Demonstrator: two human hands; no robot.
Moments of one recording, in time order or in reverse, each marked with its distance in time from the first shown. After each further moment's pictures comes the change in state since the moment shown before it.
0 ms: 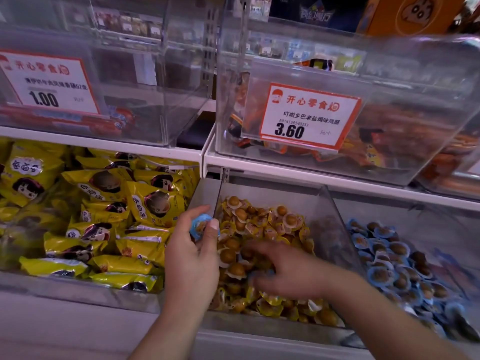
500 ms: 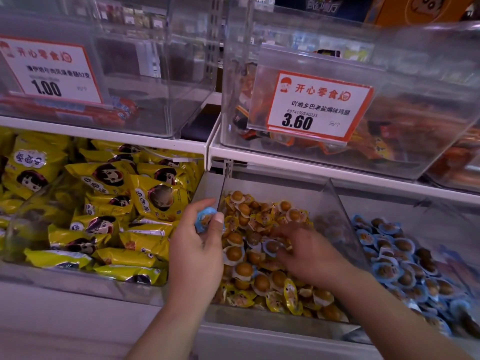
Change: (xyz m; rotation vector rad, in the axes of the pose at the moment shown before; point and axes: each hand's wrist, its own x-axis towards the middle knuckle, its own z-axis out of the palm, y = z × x) left_hand 0.001 0.001 -0.001 0.019 -0.033 0.037; right_hand 0.003 0.025 0.000 -0.197 0.346 0.107
